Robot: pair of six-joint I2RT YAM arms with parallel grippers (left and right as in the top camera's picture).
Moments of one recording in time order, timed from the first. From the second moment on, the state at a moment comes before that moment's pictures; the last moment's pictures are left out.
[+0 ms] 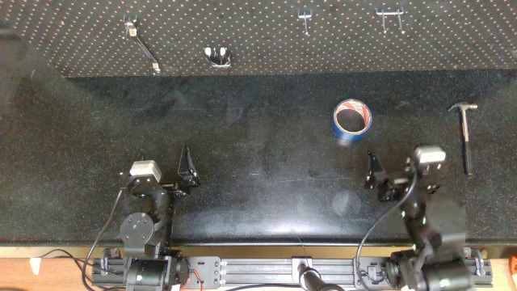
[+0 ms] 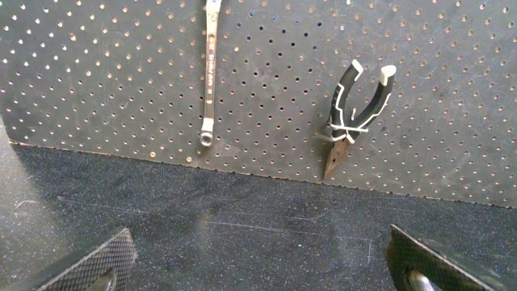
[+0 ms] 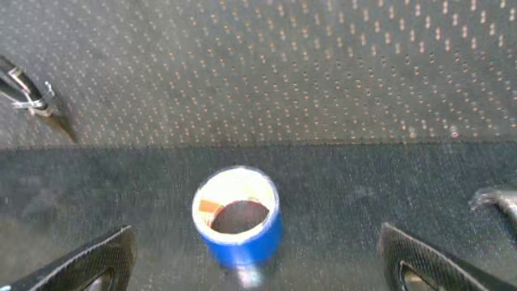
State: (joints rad) left arm -0.02 0.01 0.01 -0.07 -0.06 -0.16; right arm 0.14 0.28 0.33 -0.33 -0.02 0.14
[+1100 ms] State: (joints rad) left arm -0.02 0.01 0.01 -0.07 -0.05 -0.15; right arm 0.31 1.73 1.13 -0.67 -0.07 0.16
